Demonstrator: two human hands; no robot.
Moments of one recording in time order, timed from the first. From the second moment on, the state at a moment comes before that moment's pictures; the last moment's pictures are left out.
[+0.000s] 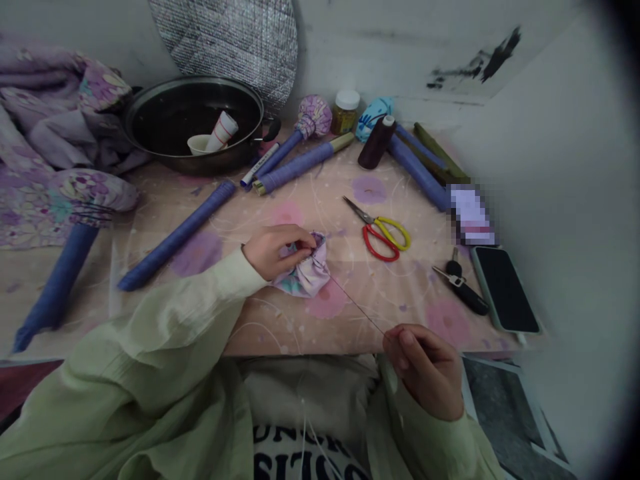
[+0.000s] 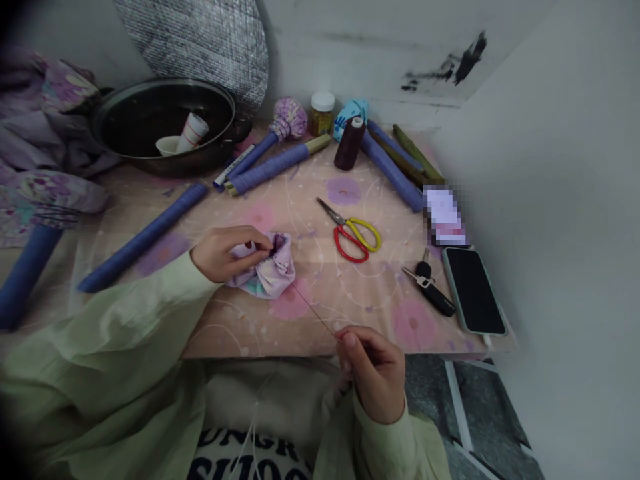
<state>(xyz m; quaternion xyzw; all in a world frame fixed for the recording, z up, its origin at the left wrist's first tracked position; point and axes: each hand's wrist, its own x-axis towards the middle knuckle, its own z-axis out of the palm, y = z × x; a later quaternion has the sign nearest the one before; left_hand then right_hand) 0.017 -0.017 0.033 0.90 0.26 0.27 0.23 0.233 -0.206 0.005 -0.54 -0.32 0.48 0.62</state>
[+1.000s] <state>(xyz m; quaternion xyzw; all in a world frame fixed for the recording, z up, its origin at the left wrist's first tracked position) 0.031 -0.020 0.019 0.92 0.23 0.25 0.17 0.238 -0.204 0.009 -0.52 -0.29 0.48 0.65</state>
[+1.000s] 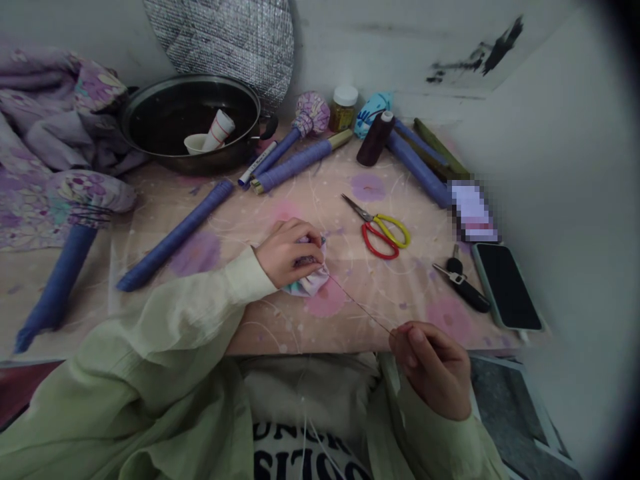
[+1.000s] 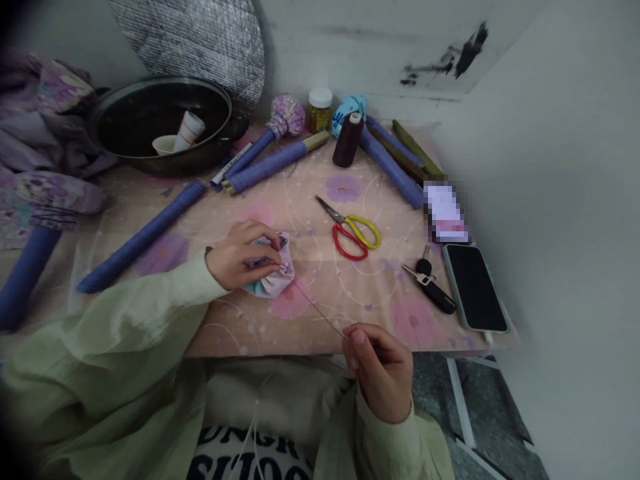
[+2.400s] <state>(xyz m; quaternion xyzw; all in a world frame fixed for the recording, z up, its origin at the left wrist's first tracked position) 0.039 -0.016 0.009 0.90 0.32 0.24 0.18 0.233 -0.204 0.008 -0.52 -0.30 0.48 0.64</state>
